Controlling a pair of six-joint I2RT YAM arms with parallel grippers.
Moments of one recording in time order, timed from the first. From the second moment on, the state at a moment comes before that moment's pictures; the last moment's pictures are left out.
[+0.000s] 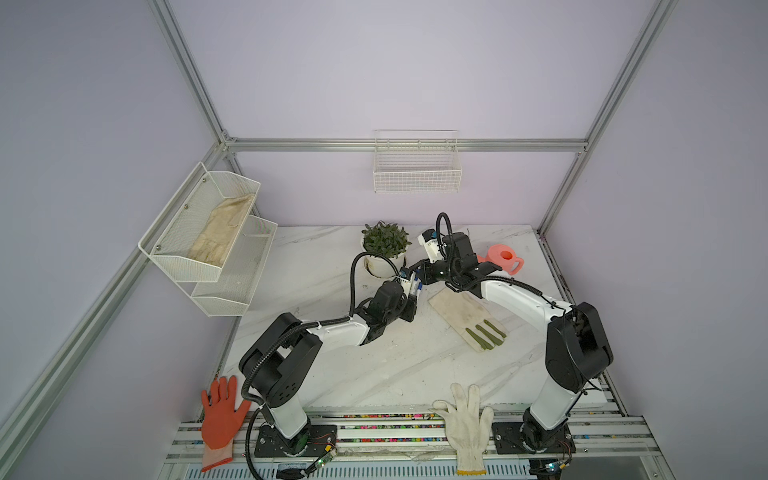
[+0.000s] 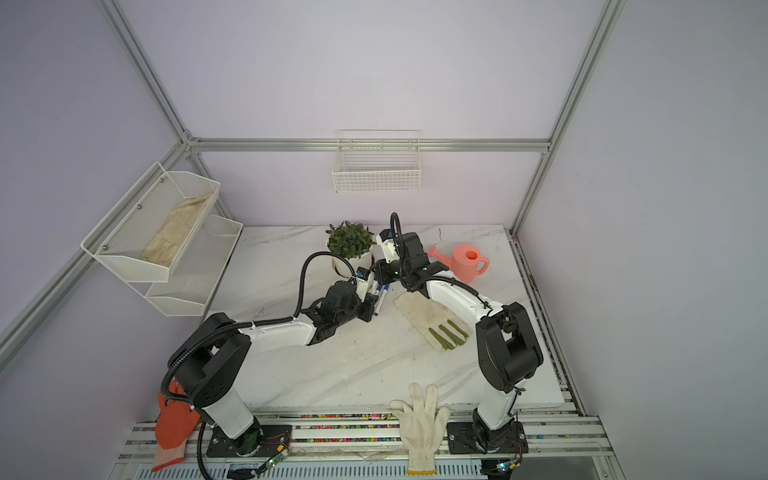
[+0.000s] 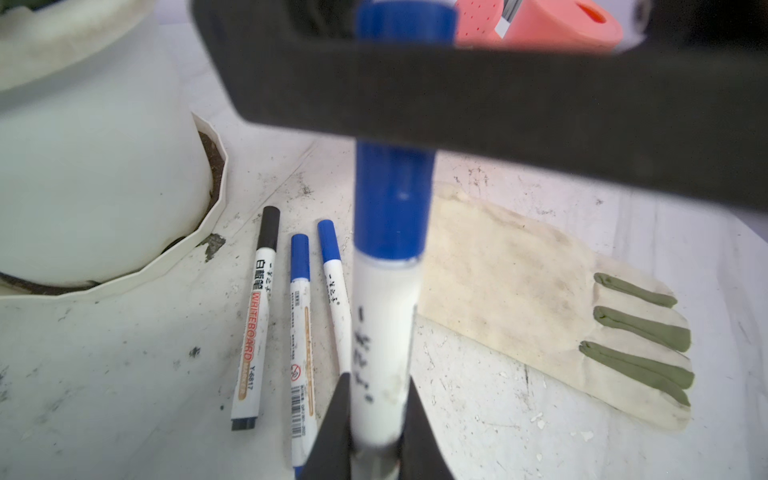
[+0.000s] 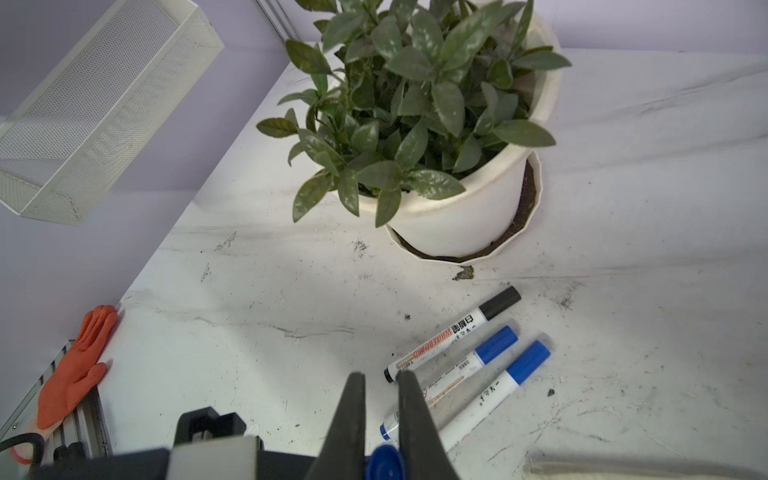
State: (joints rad) left arm -0.70 1.71 0.93 0.27 -0.09 -0.25; right arm 0.53 1.75 1.34 -0.24 -0.35 0.24
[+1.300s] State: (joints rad) left arm -0.79 1.76 1.00 0.15 -0.23 -0.30; right arm 0.52 1.71 1.25 -0.23 -0.32 0.27
